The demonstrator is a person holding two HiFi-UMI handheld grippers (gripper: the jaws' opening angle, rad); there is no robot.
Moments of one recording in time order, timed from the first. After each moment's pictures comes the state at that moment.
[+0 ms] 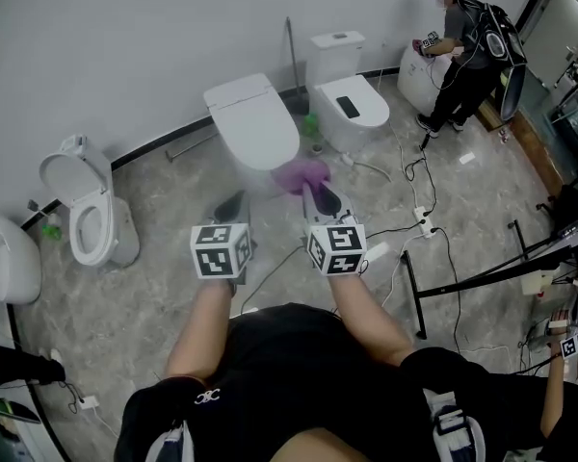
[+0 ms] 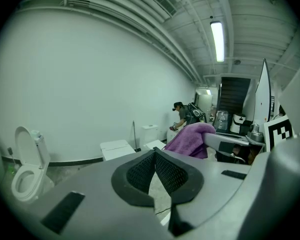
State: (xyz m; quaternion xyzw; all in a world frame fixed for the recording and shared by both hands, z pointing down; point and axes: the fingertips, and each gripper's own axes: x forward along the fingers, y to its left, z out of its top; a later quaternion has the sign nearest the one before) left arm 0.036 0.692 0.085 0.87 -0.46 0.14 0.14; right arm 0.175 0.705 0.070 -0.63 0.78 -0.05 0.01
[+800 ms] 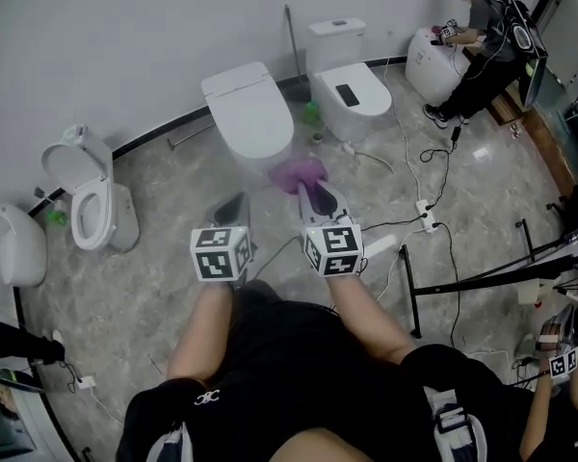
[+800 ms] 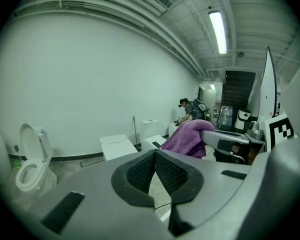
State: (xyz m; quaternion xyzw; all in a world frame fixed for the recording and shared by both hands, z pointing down) left arm 0.125 0.729 0.108 0.85 -0.48 0.16 0.15; right arm 0.256 0.732 0.091 -0.60 0.80 -0.07 0.01
